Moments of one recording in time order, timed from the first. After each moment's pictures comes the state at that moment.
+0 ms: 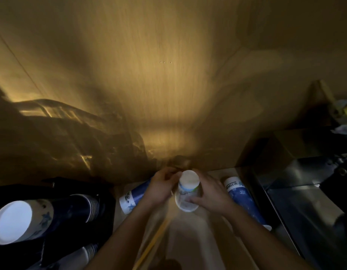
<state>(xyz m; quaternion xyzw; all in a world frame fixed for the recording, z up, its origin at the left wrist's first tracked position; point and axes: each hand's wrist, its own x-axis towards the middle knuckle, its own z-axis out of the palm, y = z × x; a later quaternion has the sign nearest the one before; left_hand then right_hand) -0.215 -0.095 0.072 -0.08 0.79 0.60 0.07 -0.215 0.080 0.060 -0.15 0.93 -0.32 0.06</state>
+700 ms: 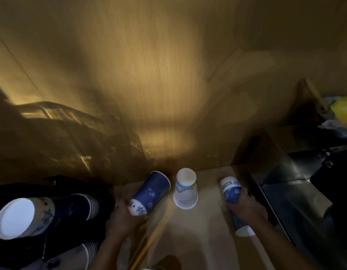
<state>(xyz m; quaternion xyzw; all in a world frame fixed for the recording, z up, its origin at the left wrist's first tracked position) -0.139 -0.175 0.038 -0.27 0.88 0.36 0.13 -0.184 0.160 0.027 0.19 0.95 -0.17 0.17</state>
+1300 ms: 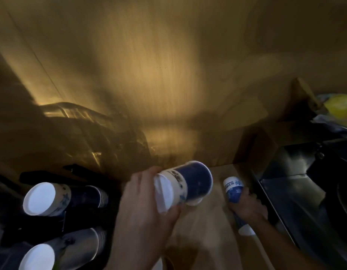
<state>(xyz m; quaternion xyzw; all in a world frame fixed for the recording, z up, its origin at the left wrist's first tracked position) -0.049 -0.078 0.220 0.00 0.92 0.35 -0.16 -0.166 0.161 0.024 0.19 0.96 -0.16 0.14</state>
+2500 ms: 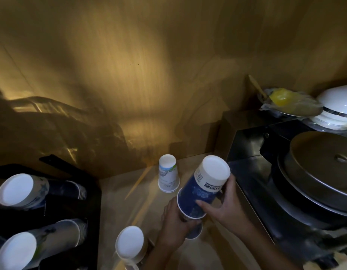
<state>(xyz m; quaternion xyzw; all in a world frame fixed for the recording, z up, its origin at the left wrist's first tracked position) -0.049 -0.009 0.043 -0.03 0.79 0.61 0.06 -0.053 0.147 0.100 -0.07 0.77 -0.63 -0.07</state>
